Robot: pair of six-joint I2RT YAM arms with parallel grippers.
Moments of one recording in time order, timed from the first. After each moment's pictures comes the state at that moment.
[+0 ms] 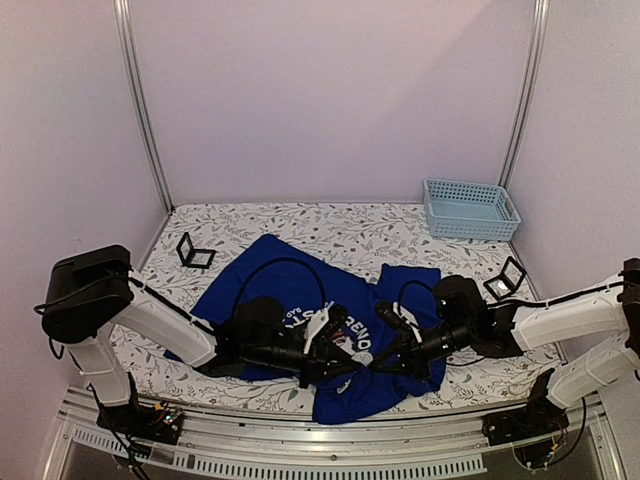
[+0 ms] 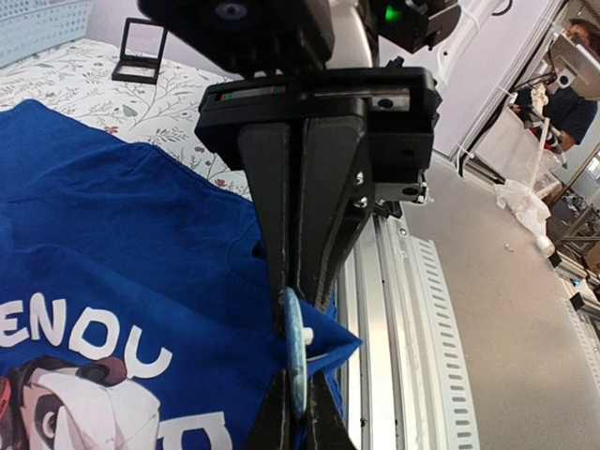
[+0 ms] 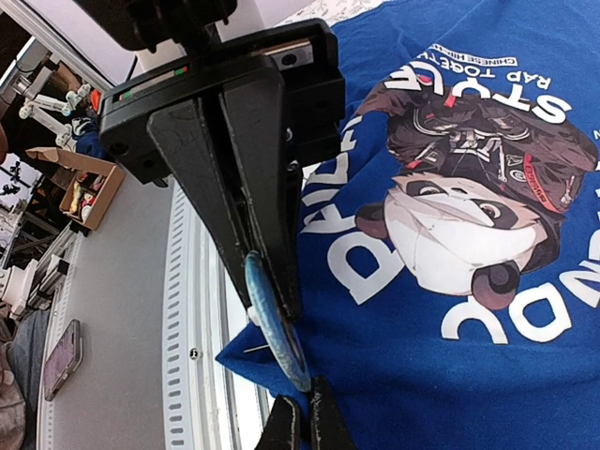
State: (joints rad) left arm -1.15 1.78 0.62 0.87 0.45 -0.27; right arm 0.89 1.35 0.46 0.29 -0.67 0.19
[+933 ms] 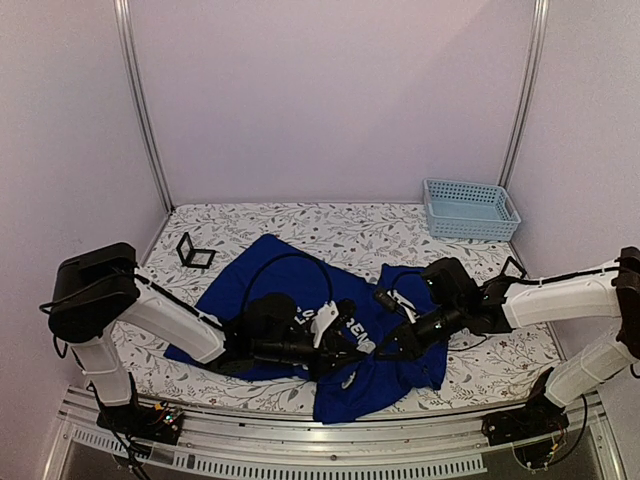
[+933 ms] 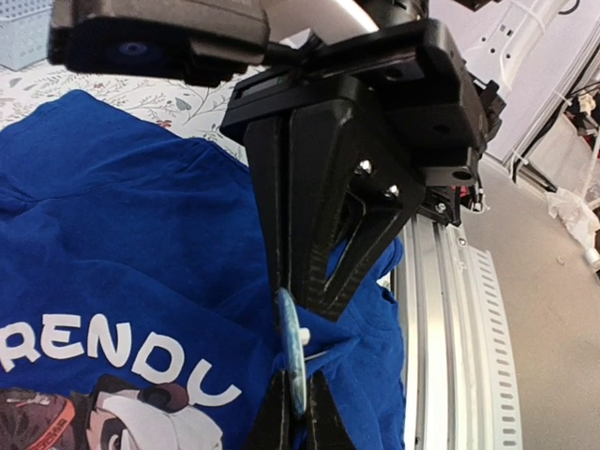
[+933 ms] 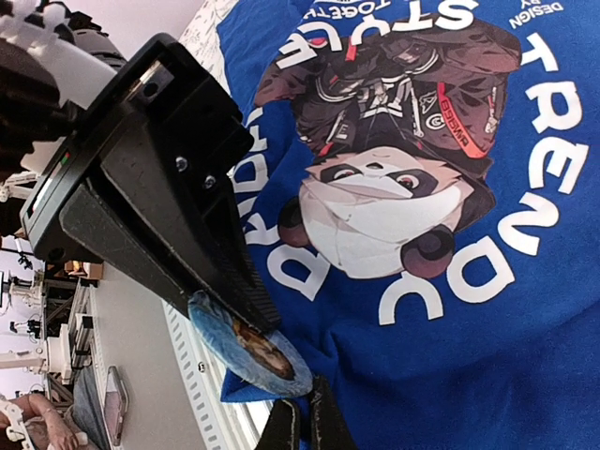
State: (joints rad) left arm -1.15 1.81 0.69 0.80 0.33 -0.25; right arm 0.82 1.42 0.64 -0.02 -0.66 0.36
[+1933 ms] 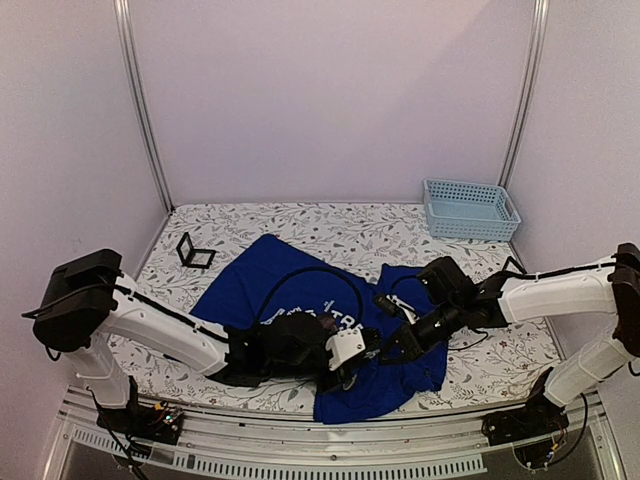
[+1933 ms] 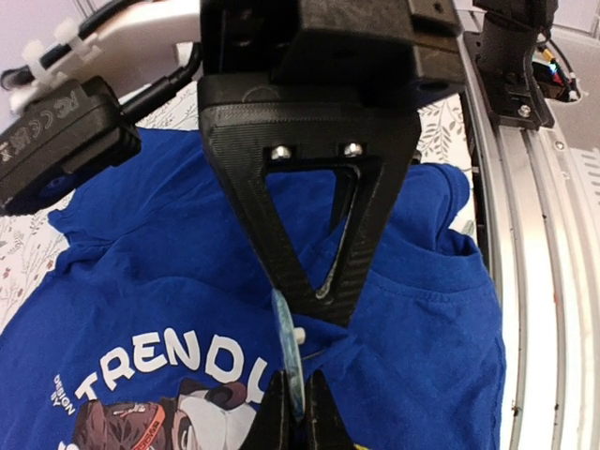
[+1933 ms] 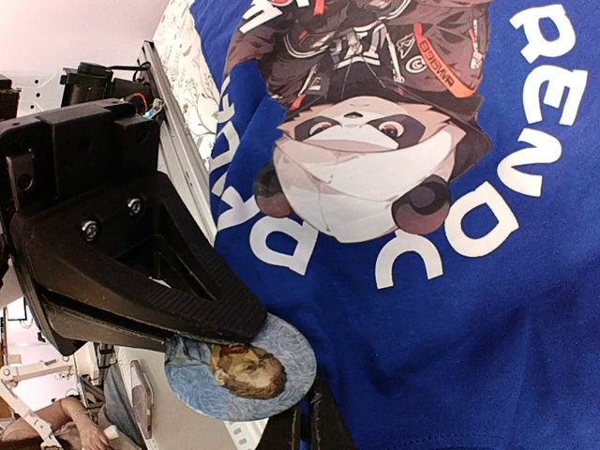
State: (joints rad) left arm -1.33 1.76 0.81 0.46 -0.09 0.15; right arm 0.81 1.45 0.69 -0.17 -0.68 0.40
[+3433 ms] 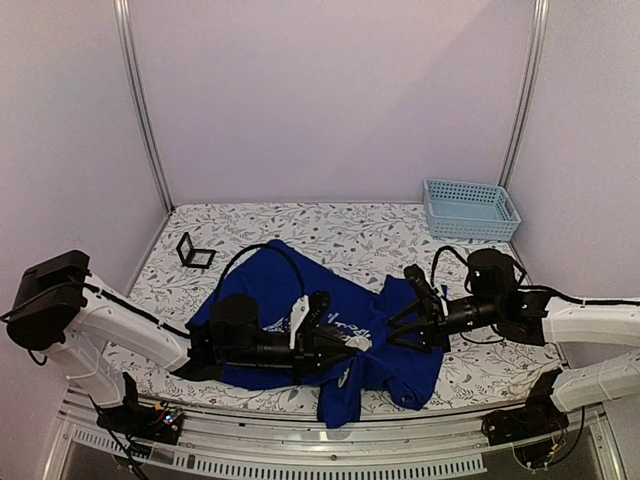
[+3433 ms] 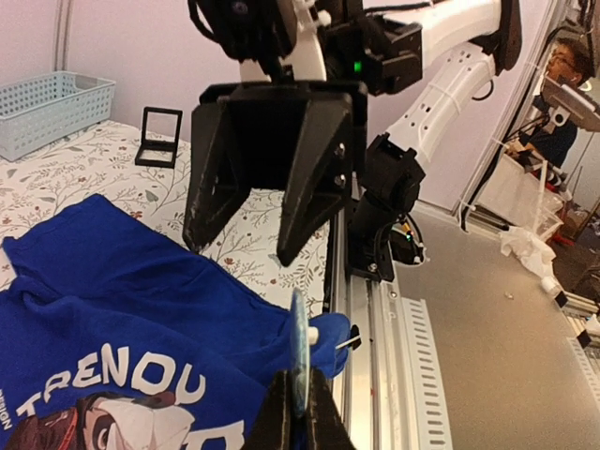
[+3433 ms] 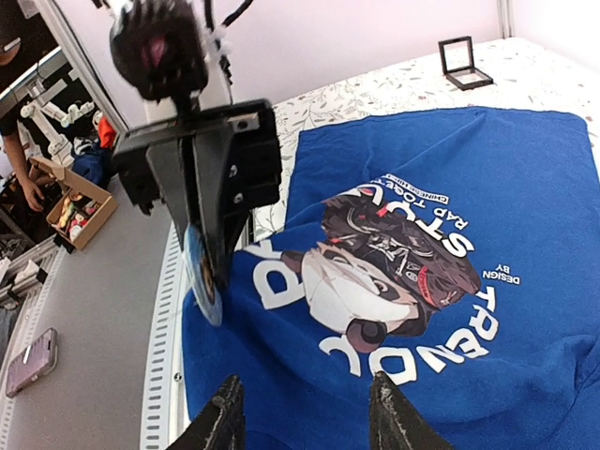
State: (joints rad) left arm -1.21 1.58 0.56 0.89 0.27 -0.25; right arm 0.76 1.12 0.51 0.16 -0.74 0.04
